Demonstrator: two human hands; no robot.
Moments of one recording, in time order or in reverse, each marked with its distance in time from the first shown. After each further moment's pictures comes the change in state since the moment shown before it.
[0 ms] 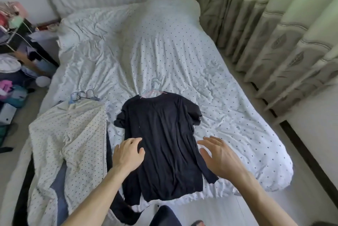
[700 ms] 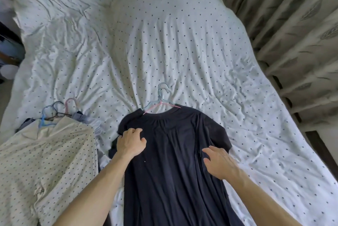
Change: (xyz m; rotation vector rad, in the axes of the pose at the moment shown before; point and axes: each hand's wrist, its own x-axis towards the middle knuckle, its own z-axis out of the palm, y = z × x) left_hand 0.347 -0.066 0.027 -0.002 -0.302 -0.093; right_hand 0.324 0.021 0.091 -0.080 -0.412 0.234
